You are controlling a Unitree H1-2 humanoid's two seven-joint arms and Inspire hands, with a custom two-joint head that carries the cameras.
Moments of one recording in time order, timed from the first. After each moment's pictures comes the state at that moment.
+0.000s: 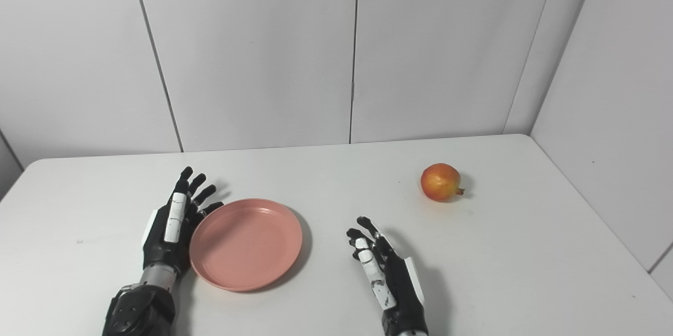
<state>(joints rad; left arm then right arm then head) -0.39 -0.03 0.09 0.44 -0.20 -0.06 -0.10 0.06 0.07 0.09 -0.13 0.00 0.05 -0.03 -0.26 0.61</state>
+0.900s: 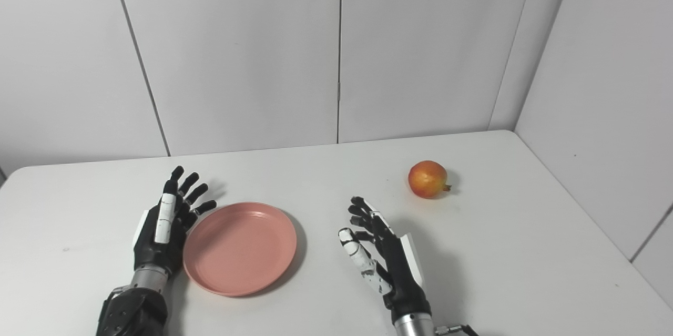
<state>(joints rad) -0.42 -0.03 0.10 0.51 -0.22 -0.14 -0.14 0.02 0.01 0.08 -0.23 -0.31 0.01 -0.06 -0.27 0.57</state>
